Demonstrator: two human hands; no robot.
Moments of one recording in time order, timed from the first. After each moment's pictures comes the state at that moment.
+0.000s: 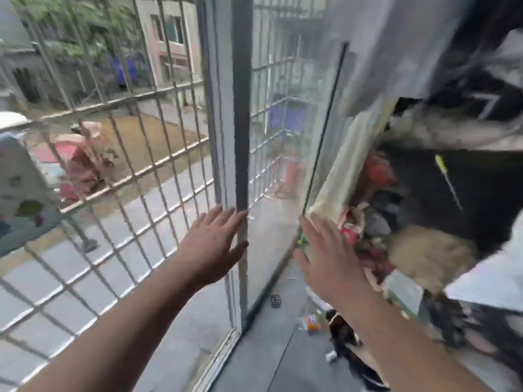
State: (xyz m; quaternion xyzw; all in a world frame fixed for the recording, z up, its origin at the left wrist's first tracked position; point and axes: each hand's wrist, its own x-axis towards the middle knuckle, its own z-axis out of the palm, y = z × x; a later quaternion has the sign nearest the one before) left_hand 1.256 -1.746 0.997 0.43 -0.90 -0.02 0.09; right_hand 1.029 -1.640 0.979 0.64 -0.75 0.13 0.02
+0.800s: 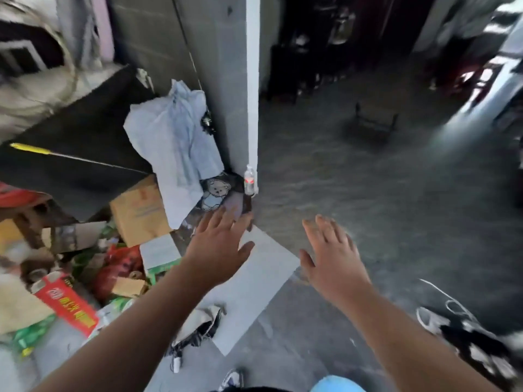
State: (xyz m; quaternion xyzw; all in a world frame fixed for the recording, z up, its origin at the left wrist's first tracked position) left_hand 0.702 -1.407 0.931 -0.23 -0.97 -0.04 0.01; right_hand 0.770 -1.169 0.919 -0.03 -0.99 0.09 0.02
